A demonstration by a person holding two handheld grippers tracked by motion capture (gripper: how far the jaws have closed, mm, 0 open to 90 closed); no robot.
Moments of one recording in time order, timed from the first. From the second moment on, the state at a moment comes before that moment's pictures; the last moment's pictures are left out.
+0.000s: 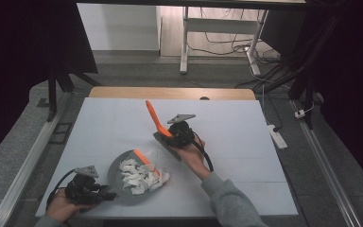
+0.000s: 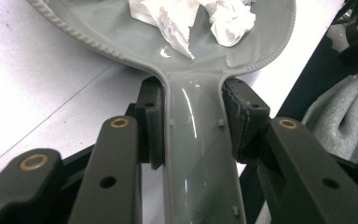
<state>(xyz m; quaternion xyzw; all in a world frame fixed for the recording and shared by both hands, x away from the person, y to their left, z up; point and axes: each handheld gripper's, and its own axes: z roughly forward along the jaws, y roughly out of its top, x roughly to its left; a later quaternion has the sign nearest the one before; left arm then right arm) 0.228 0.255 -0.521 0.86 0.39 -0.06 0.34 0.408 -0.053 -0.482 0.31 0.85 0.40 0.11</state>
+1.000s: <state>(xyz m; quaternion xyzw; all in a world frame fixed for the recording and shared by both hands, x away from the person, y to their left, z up) 0.233 0.251 -0.524 0.85 0.40 -0.06 0.33 0.364 0.009 -0.479 0.24 0.88 0.41 0.00</state>
